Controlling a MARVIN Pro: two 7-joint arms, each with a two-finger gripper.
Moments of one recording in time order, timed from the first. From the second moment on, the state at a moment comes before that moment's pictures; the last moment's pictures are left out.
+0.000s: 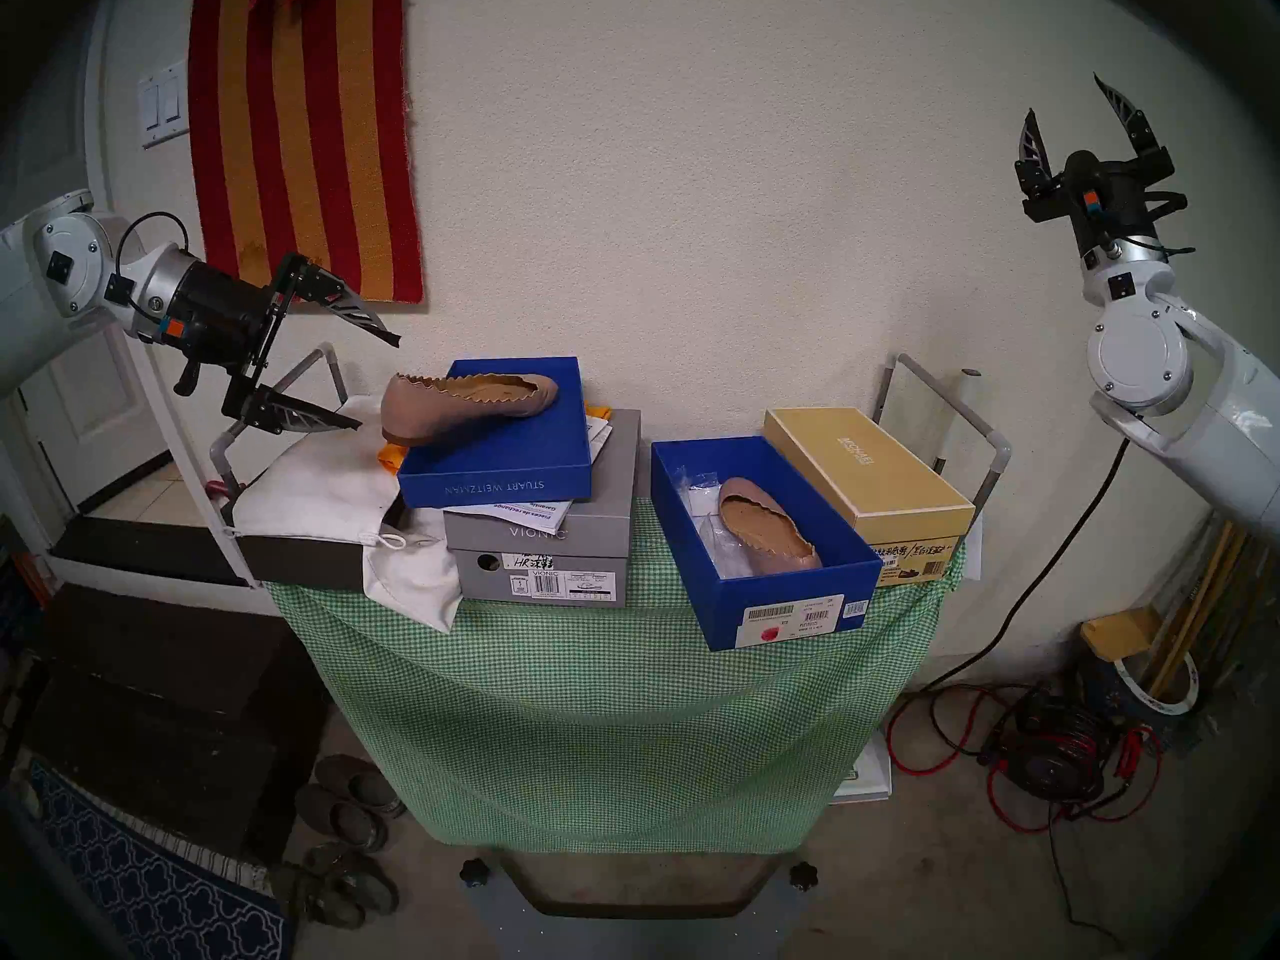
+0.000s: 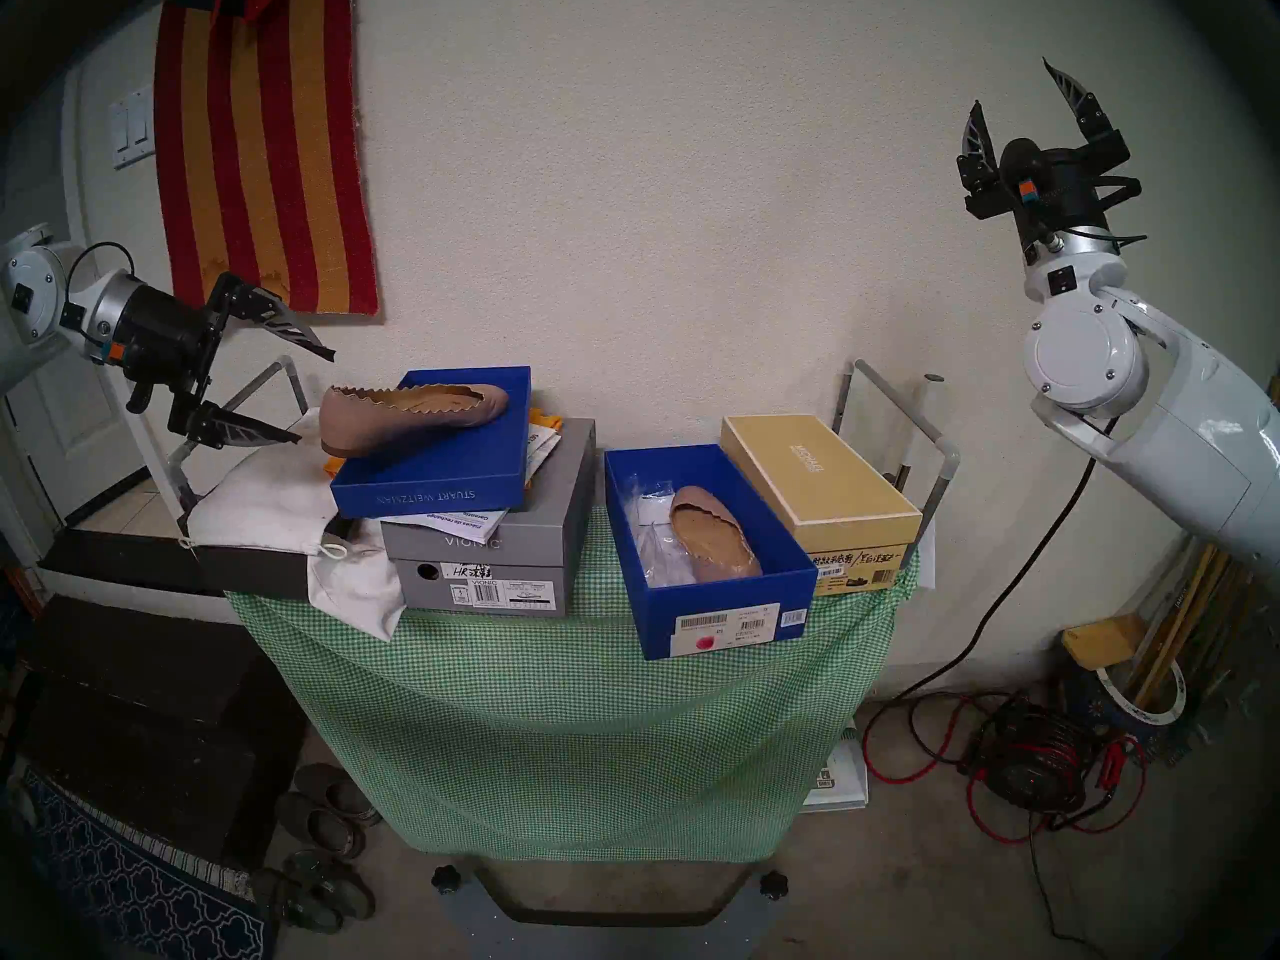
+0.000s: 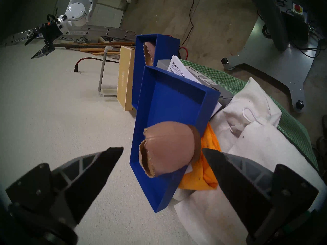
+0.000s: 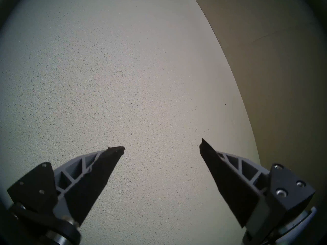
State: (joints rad) left arm -0.87 -0.32 0.82 -1.42 -0.46 -0.96 -0.87; right arm -0.17 -0.24 0.27 -1.73 0.25 0.05 -0.83
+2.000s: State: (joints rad) left arm -0.98 -0.74 0.79 -1.27 -0.56 -0.96 -0.86; right arm -0.17 -0.24 0.28 -1.73 0.25 0.04 -0.84
